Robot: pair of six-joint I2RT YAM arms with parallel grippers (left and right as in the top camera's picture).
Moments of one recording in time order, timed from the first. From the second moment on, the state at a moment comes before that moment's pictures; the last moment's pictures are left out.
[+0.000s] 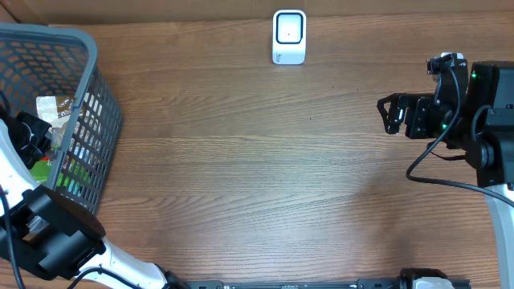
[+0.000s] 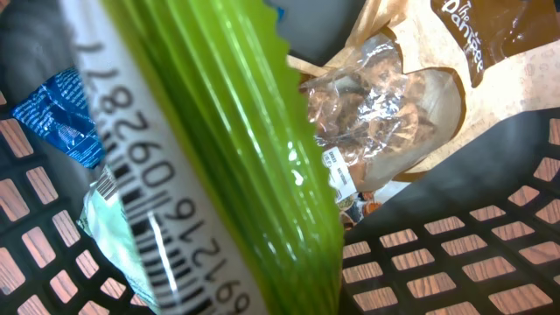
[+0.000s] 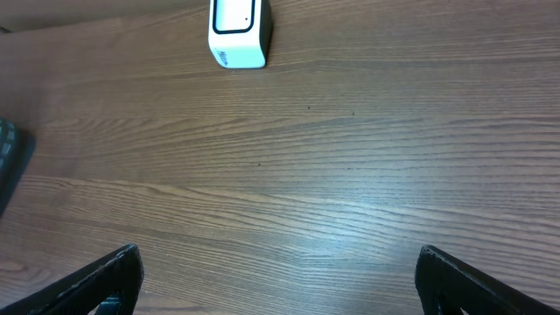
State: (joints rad) left arm 0.72 1.93 1.86 -1.30 -0.03 -0.45; right arm -0.01 1.23 1.40 -1.01 -0.31 0.07
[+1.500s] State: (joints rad) left arm -0.32 2.29 2.06 -1.69 0.08 -0.30; right arm -0.01 1.27 1.40 -1.01 -0.31 0.07
